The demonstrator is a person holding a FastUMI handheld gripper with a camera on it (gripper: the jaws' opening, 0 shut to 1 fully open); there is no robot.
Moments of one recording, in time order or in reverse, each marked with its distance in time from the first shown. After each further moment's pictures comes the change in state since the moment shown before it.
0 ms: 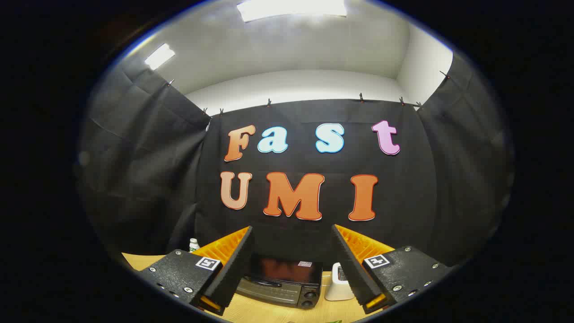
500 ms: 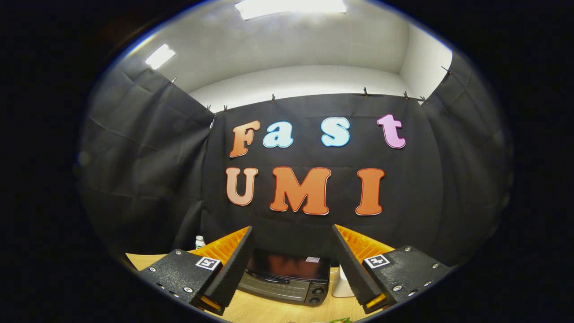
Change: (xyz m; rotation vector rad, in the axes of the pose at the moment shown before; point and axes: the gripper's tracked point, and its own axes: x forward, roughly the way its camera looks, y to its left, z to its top) arm -0.001 0.009 -0.011 0.011 0.024 0.025
